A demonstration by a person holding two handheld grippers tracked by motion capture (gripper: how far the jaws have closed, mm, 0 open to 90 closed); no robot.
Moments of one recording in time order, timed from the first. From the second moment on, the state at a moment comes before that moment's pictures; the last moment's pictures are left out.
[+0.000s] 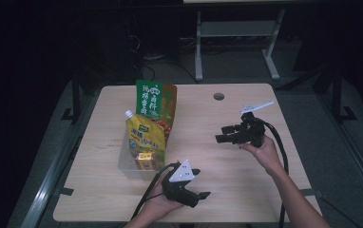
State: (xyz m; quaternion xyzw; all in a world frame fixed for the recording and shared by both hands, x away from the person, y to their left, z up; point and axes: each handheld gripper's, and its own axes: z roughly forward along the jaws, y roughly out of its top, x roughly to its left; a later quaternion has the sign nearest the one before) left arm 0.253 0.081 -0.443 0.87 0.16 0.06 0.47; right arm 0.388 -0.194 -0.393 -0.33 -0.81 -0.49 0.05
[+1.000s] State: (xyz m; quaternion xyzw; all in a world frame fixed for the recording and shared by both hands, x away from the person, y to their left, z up) left arm 0.251 0.080 -0.447 0.87 0.18 0.06 0.46; right arm 0.339 -0.236 -0.423 -0.37 -0.80 -0.48 0.06
